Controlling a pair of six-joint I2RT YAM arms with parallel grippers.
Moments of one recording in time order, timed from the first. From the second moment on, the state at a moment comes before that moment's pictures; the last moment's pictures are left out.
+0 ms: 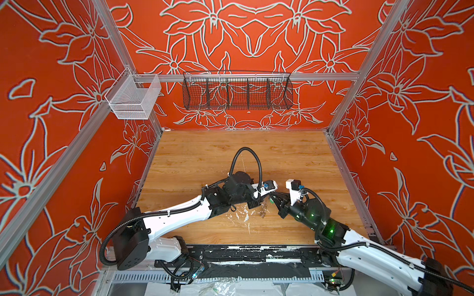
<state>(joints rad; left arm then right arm) -0.92 1.32 0.90 -0.04 0.20 0.39 0.85 0.63 0.23 0.28 0.03 0.42</state>
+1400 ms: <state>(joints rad) -0.92 1.17 0.61 0.32 0.24 0.40 0.87 0.71 0.23 0.37 -0.02 0.45</state>
